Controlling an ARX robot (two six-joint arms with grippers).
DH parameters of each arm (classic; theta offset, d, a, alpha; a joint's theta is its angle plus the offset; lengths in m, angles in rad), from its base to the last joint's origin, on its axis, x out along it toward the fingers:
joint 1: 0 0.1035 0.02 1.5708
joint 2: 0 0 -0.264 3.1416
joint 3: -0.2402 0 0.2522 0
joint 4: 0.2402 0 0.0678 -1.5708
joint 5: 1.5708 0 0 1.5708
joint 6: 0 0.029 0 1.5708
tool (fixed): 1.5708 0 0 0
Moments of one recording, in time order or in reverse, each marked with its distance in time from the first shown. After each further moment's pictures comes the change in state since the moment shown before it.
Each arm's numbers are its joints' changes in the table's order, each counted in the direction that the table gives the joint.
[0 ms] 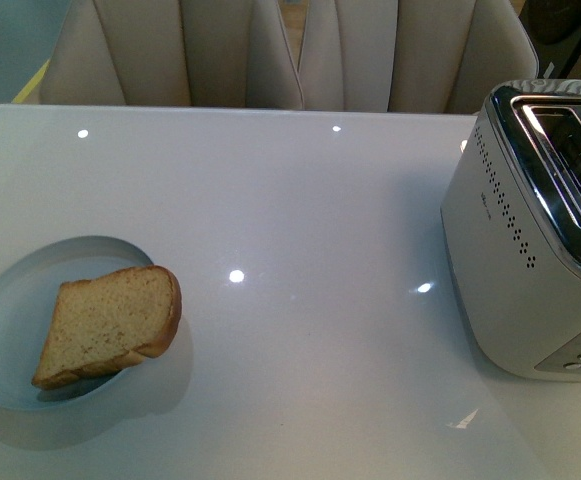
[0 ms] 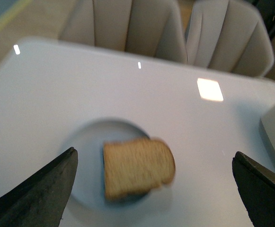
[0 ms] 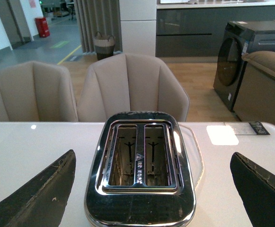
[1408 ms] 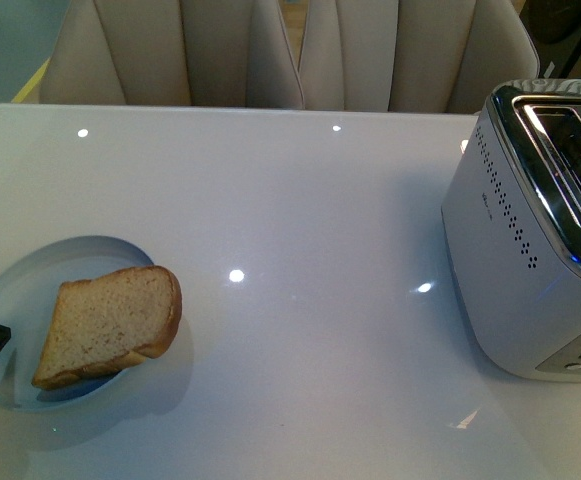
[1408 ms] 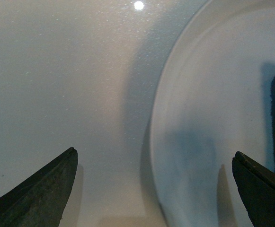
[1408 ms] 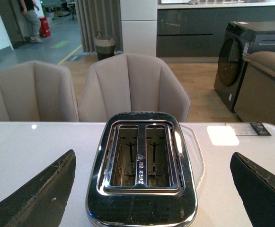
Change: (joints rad) left arm 0.219 -2.103 -0.503 -0.969 -0.047 0.266; right arm 0.000 0.000 0.000 0.000 0.002 0.000
